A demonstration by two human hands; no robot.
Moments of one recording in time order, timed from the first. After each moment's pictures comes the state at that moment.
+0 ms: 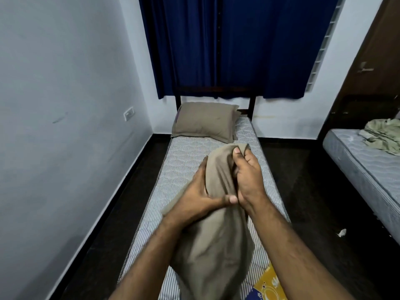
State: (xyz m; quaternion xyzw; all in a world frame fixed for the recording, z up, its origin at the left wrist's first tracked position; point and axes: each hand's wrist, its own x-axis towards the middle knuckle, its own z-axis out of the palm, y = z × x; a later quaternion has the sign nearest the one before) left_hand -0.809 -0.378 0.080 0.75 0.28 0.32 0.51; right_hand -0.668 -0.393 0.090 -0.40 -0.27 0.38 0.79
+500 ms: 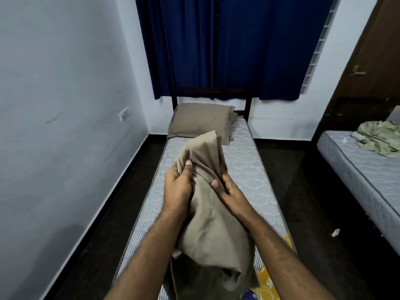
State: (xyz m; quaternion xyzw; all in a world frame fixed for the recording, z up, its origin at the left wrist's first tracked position) left_hand -0.799 -0.370 0.098 0.50 0.40 0.53 0.55; right_hand -0.662 -0.424 0.046 -0.57 -0.51 0.36 0.53
